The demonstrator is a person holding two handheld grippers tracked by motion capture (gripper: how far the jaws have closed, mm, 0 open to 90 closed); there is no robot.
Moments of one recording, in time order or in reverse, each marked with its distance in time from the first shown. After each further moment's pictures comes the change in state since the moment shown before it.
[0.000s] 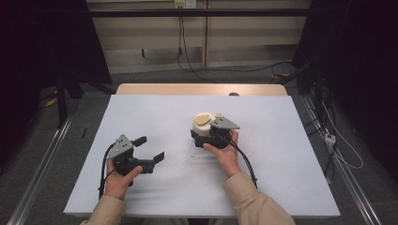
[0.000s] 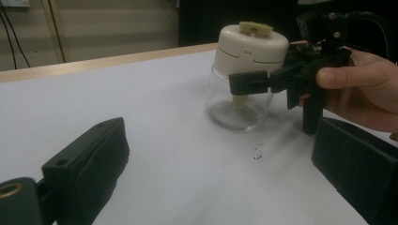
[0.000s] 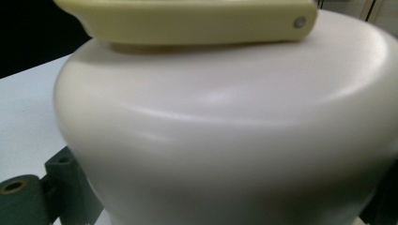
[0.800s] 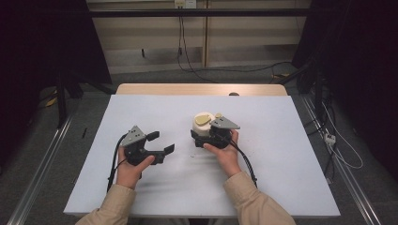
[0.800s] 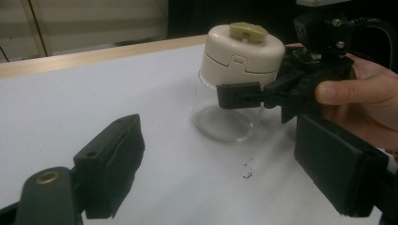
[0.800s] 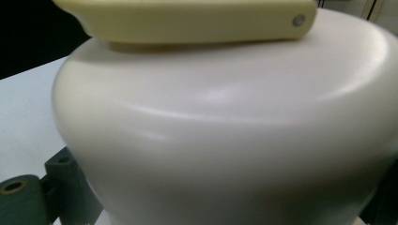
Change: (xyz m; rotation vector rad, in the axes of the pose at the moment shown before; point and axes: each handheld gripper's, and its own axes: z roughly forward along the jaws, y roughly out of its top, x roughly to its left) left arm -0.005 0.019 0.034 0.067 -0.041 -0.015; right arm -0.001 0.000 0.000 0.003 0.002 0.002
